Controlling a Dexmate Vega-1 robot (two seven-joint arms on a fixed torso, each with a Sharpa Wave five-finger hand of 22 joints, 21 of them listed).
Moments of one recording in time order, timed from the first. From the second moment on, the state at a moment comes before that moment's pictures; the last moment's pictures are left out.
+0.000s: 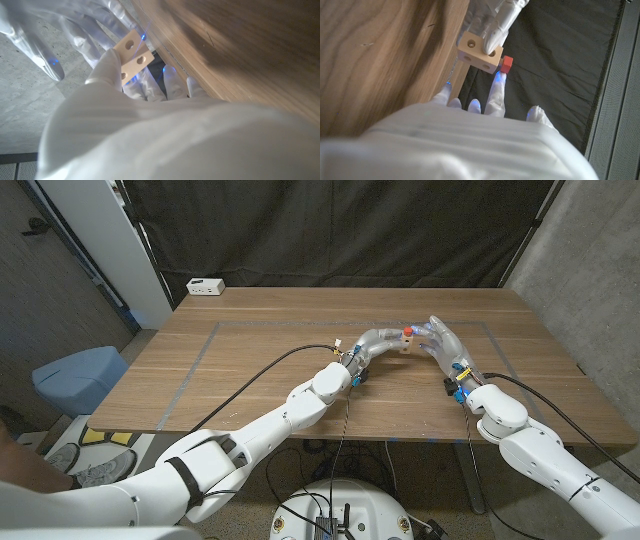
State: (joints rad) left arm 0.56 0.09 0.82 -0.97 -0.14 -0.35 0.09; left_hand 0.88 0.06 0.34 -0.16 0.22 0.86 -0.20 0.20 0.19 0.89 -0.21 0.20 0.44 0.52 -0.05 0.23 0.20 0.18 0.12 0.21 0.18; right arm -1.24 -0.73 -0.24 -1.83 0.61 0.16 -0.18; right_hand 0.13 0.10 0.27 -0.02 0.21 0.72 -0.06 0.23 0.18 -0.04 -0.08 0.20 0.18 -0.13 0.10 0.21 0.20 0.10 0.14 0.19 0.17
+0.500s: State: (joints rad) left arm 0.56 0.09 0.82 -0.98 -0.14 -0.34 0.10; left_hand 0.88 0.06 0.34 -0.16 0.22 0.86 -0.20 0.20 0.19 0.88 -0.21 0.21 0.44 0.52 -0.05 0.23 0.20 0.18 0.12 0.21 0.18; right arm -1.26 -0.74 -0.23 -1.84 0.61 0.16 -0.19; right_hand 0.14 0.10 0.28 -0.02 0.21 0.75 -0.06 0.23 0.18 -0.02 -0.08 0.21 0.18 -0.11 0.09 0.21 0.19 0.12 0.14 0.19 0.17
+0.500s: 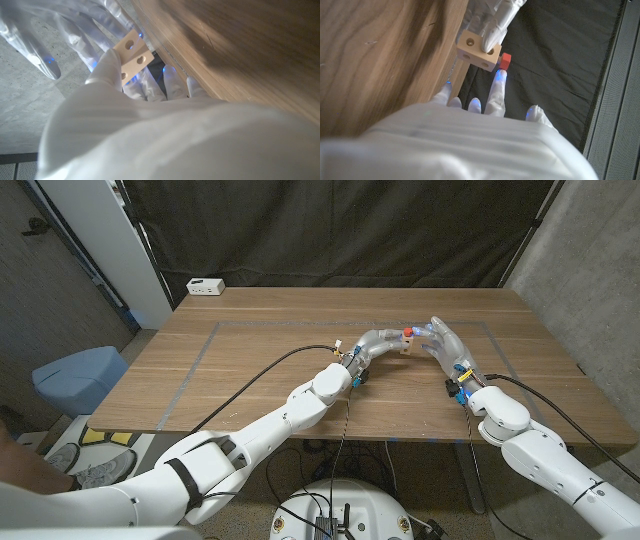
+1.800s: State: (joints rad) left arm 0.56 0.09 0.82 -0.98 -0.14 -0.33 0.10; left_hand 0.88 0.06 0.34 -0.16 0.23 0.86 -0.20 0.20 0.19 0.88 -0.22 0.20 0.44 0.52 -0.05 0.23 0.20 0.18 0.12 0.21 0.18; right arm -1.26 -0.74 -0.23 -1.86 0.60 0.16 -0.18; right_hand 0.14 0.10 0.29 -0.03 0.21 0.82 -0.04 0.24 0.19 0.03 -0.09 0.21 0.18 -0.09 0.08 0.21 0.19 0.13 0.13 0.19 0.17
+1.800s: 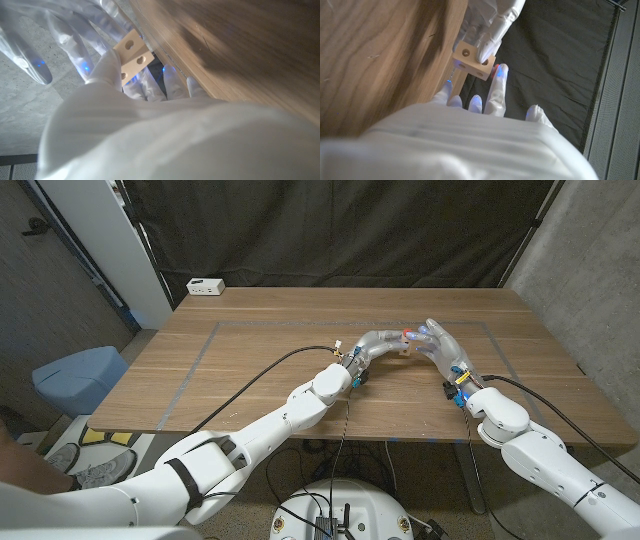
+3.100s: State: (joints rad) left arm 0.58 0.11 0.82 -1.01 -0.13 -0.32 0.10; left_hand 0.88 0.06 0.34 -0.16 0.23 0.86 -0.20 0.20 0.19 0.88 -0.21 0.21 0.44 0.52 -0.05 0.23 0.20 0.18 0.12 0.21 0.18; right arm -1.30 -0.75 -0.20 -1.88 0.59 0.16 -0.22; right_hand 0.14 0.10 0.30 -0.03 0.21 0.74 -0.06 0.19 0.19 0.03 -0.05 0.19 0.18 -0.06 0.08 0.21 0.19 0.17 0.13 0.20 0.17
